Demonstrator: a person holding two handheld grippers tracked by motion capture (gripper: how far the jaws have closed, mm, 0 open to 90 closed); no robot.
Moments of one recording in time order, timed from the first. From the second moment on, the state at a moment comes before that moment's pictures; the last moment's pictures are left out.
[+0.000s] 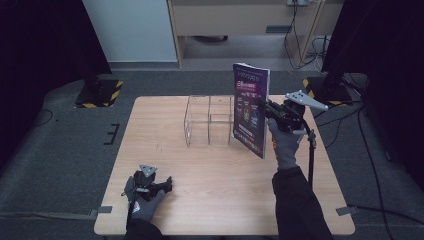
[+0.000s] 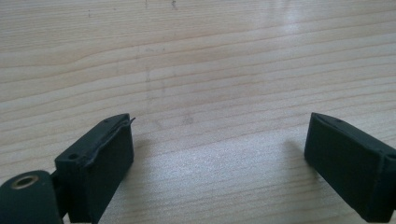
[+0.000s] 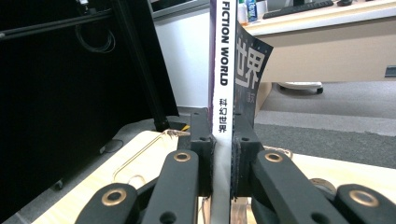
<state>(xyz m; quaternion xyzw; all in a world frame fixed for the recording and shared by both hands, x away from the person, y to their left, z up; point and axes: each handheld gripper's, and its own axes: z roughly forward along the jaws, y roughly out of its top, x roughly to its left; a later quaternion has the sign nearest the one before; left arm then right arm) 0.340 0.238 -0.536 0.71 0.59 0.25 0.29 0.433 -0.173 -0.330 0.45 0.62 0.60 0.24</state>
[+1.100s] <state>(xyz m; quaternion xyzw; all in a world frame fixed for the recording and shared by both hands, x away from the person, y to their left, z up) 0.340 0.238 -0.536 0.71 0.59 0.25 0.29 0.461 -0.152 -0.374 0.47 0.62 0.57 0.27</state>
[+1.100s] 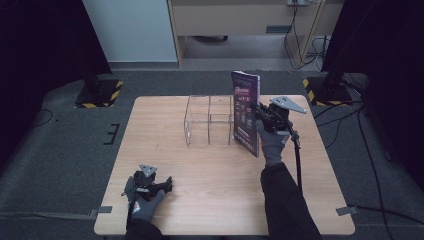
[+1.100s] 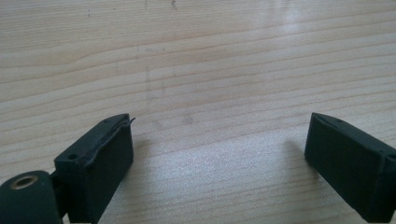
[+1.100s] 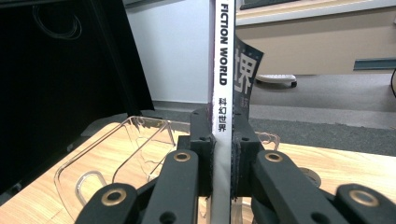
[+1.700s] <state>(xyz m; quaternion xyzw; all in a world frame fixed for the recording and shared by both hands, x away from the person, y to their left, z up) 0.340 0.238 -0.536 0.71 0.59 0.25 0.29 0.445 -0.150 -0.379 0.46 0.63 0.56 0.27</state>
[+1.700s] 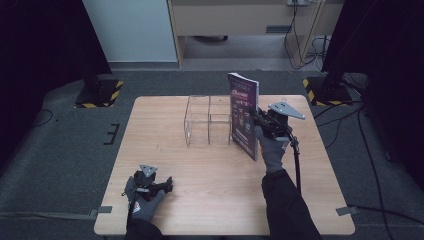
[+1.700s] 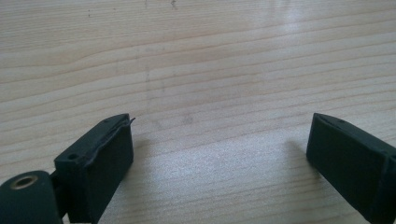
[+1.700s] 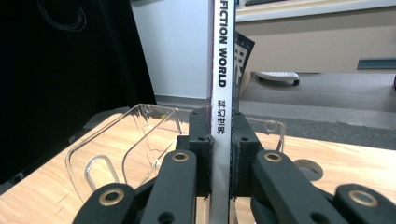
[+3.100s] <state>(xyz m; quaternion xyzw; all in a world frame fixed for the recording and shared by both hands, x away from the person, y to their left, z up) 0.340 0.236 -0.536 0.71 0.59 0.25 0.29 0.392 -0.186 -0.397 0.46 0.67 0.54 0.22</state>
